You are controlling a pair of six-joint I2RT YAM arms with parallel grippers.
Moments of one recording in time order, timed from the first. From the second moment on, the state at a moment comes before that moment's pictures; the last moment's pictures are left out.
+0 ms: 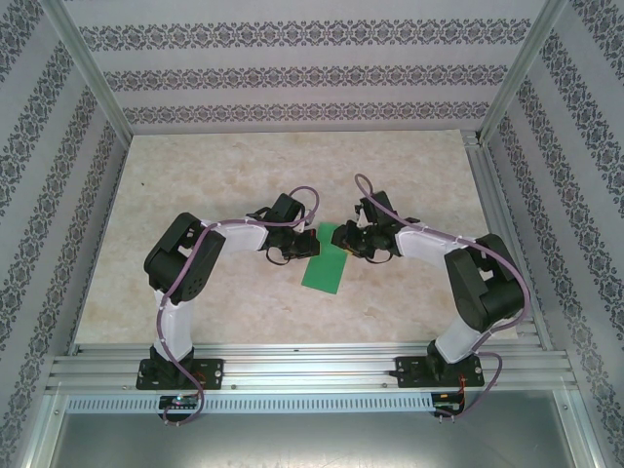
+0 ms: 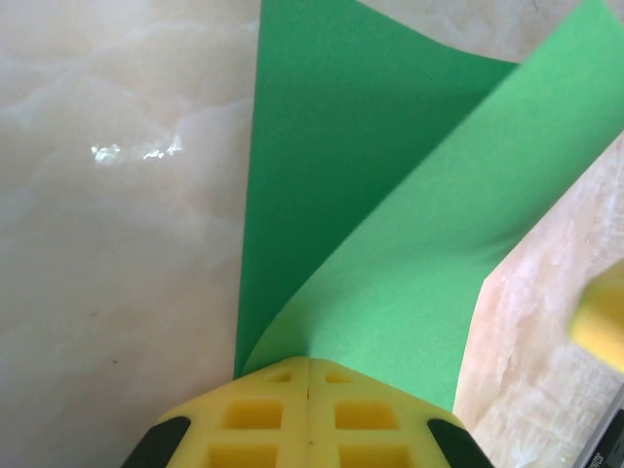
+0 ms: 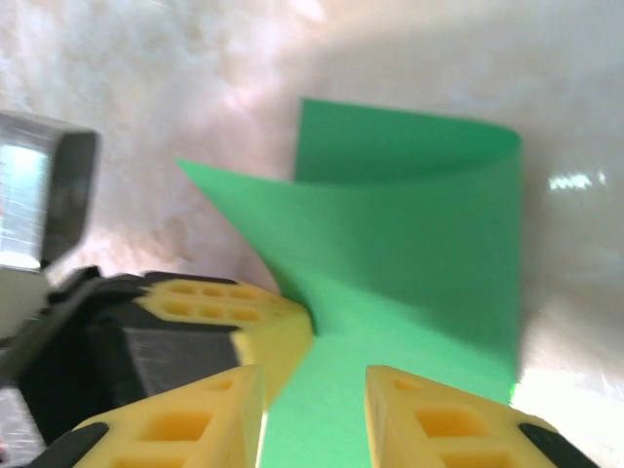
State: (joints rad) left arm -0.60 2.00 1.15 -0.17 0.50 -0.67; right arm 0.43 1.65 0.90 -0.19 -0.43 0.75
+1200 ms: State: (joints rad) left arm -0.61 2.00 1.15 -0.17 0.50 -0.66; right arm 0.35 1.87 1.00 -0.18 -0.48 0.71
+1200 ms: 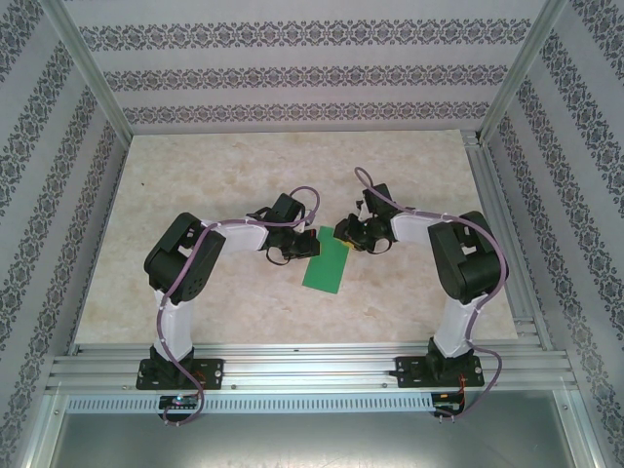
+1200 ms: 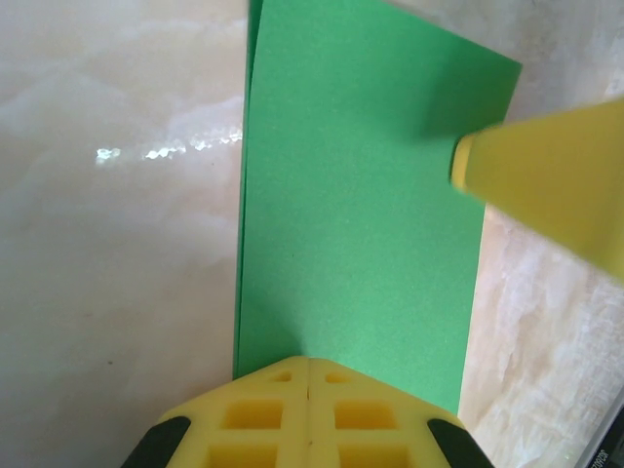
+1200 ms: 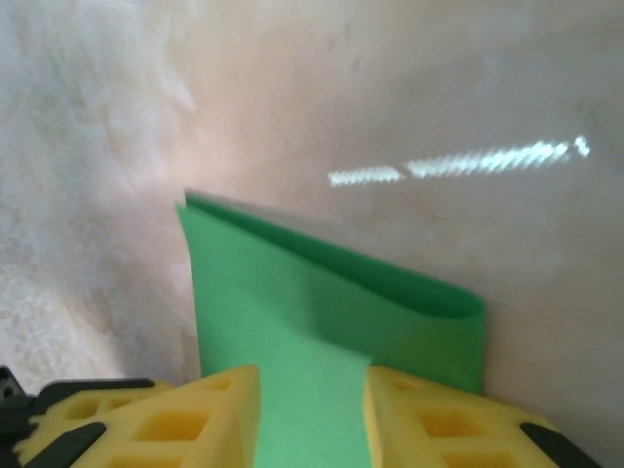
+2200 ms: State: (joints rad) left arm -0.61 2.00 1.15 -0.17 0.50 -0.65; right arm 0.32 1.93 1.13 -0.30 -0.46 0.65
